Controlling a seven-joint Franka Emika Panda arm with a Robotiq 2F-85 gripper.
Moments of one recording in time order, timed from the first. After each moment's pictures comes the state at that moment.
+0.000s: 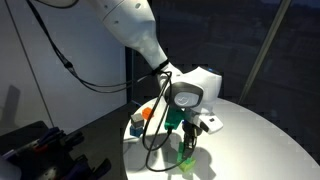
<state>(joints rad) -0.34 0.66 -0.33 -1.87 0.22 2.40 0.37</state>
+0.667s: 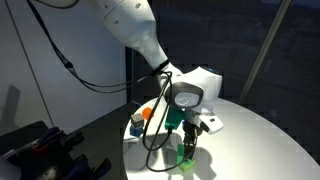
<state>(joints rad) -0.34 0.66 -0.33 -1.87 0.22 2.40 0.37</state>
